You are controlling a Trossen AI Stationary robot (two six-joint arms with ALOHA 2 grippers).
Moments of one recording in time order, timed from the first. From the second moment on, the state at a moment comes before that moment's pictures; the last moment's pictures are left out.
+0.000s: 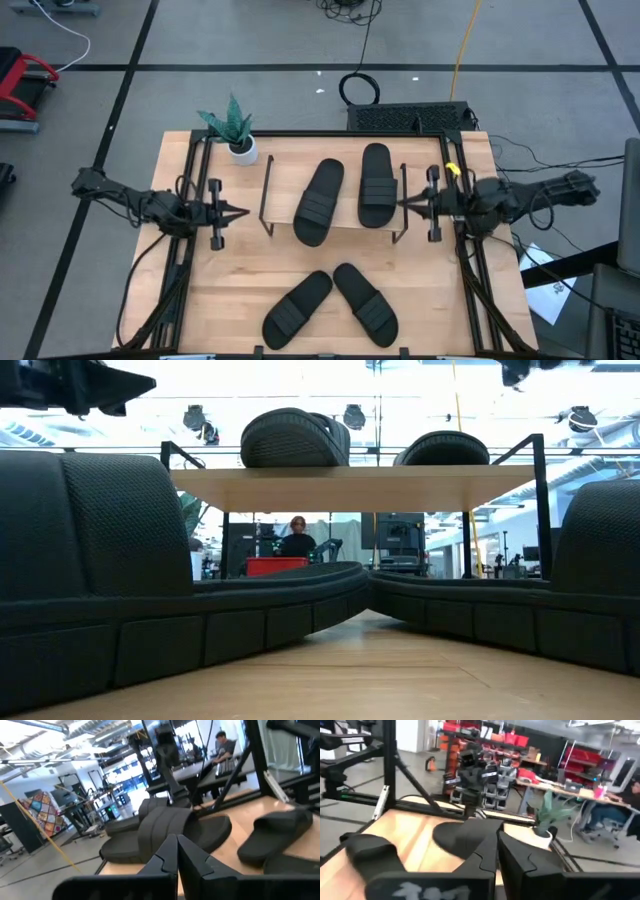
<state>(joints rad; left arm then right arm) -0.36 0.31 0.20 0.18 -0.38 0.39 0.19 0.55 0.55 -0.04 0.23 -0.17</state>
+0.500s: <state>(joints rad) -0.36 0.31 0.19 0.18 -0.39 0.33 -0.46 1.09 0.96 -0.16 -0.61 0.03</state>
